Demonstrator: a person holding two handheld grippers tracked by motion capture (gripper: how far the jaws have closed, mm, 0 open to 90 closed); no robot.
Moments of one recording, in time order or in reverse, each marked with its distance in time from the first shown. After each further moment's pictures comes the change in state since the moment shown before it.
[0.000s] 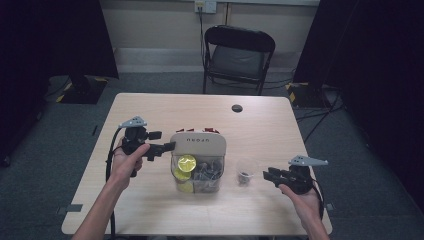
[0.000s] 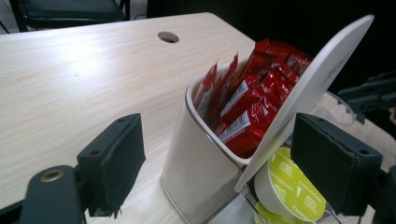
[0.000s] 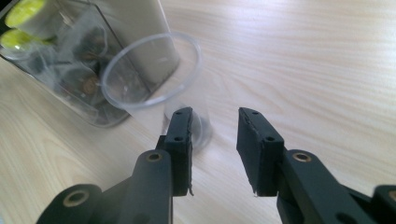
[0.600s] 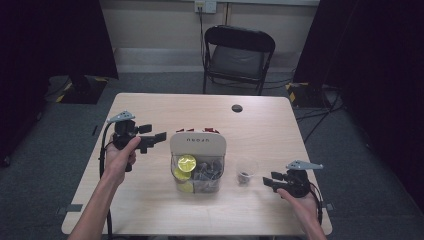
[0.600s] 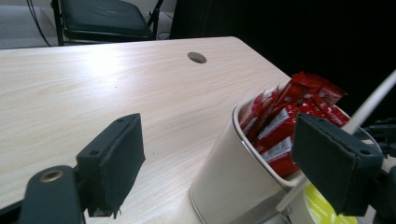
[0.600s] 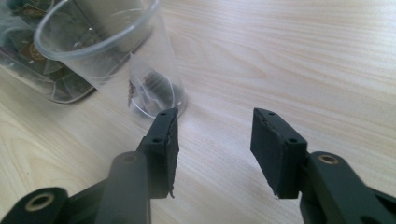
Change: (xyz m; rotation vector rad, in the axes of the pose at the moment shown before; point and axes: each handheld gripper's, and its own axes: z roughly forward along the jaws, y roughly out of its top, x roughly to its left) left arm 0.020 0.002 -0.007 -0.065 0.092 -0.069; right arm -0.011 -0.020 0.014 0.059 -0.053 0.014
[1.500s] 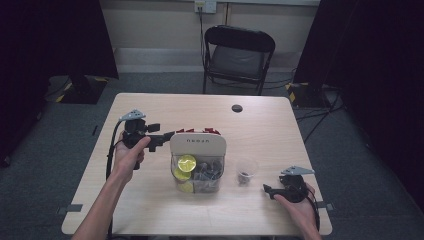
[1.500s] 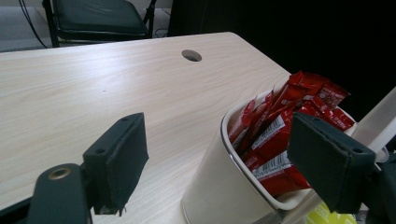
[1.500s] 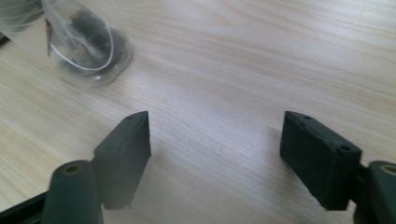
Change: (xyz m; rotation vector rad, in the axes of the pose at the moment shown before) left arm -0.012 0.005 0.016 0.015 -0.013 0.032; right arm -0.002 -0.021 0.015 0.105 -0.179 -0.036
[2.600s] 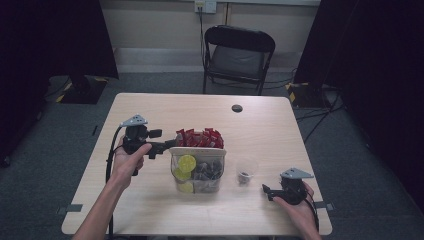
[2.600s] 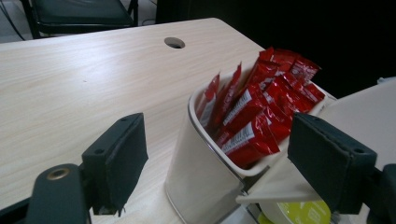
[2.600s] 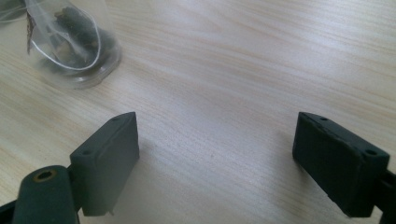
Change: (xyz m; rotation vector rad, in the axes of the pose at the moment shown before) left arm -0.016 -0.009 -0.007 0.050 -0.044 0.050; right arm 0.002 -0.008 0.006 -0.067 -0.045 -0.041
